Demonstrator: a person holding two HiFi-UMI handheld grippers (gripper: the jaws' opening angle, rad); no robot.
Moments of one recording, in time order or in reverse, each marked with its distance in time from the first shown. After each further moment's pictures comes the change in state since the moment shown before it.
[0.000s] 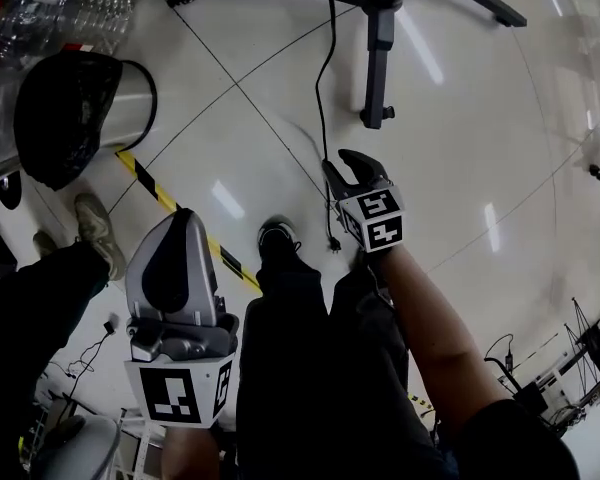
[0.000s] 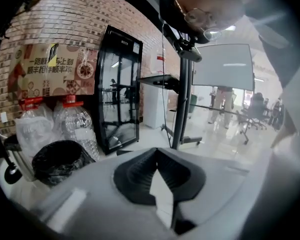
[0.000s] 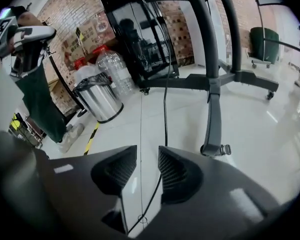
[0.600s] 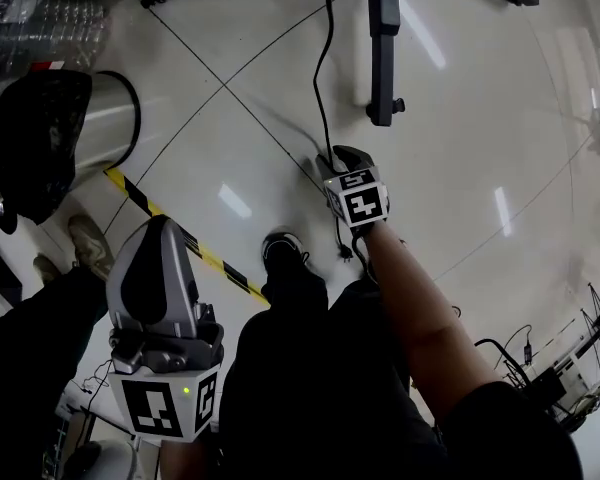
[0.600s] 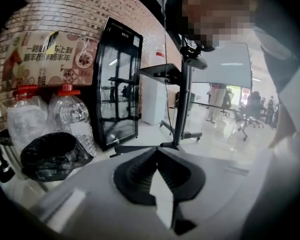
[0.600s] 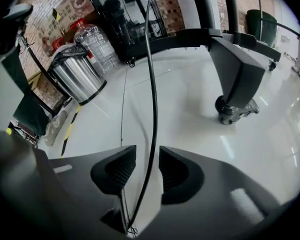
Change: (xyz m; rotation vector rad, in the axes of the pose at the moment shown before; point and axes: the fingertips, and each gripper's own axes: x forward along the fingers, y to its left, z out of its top) left arm 0.029 0.019 -0.037 0.003 0.013 -0.037; right arm 0.089 -0.027 -0.083 0.087 0.203 -0.067
